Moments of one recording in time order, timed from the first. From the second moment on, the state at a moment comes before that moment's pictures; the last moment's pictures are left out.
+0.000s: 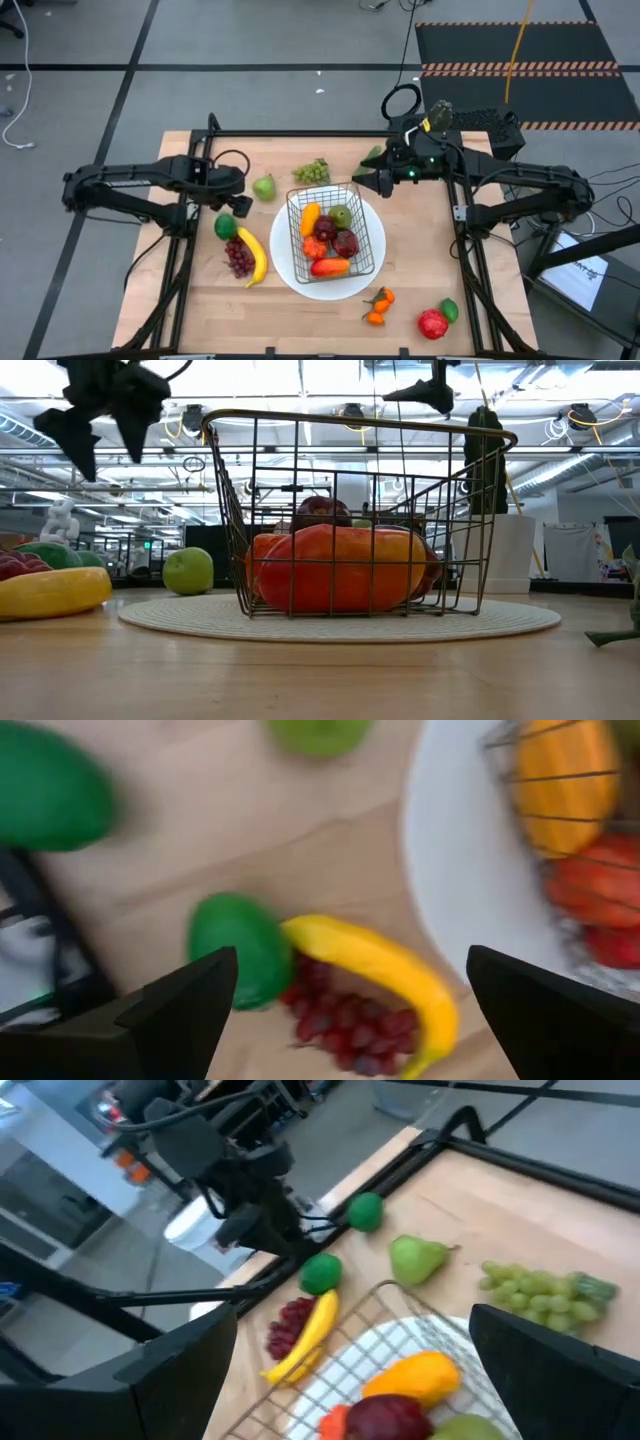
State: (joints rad) left arm 0.11 1.07 1.02 -1.28 -0.02 -1.09; right arm -0.19 1.10 1.04 -0.27 -0.06 0.63
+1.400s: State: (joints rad) left arm 0.27 1.07 0.87 -1.07 0.15 -1.14; right arm -0.62 1.10 1.04 -0.41 -0.44 0.42
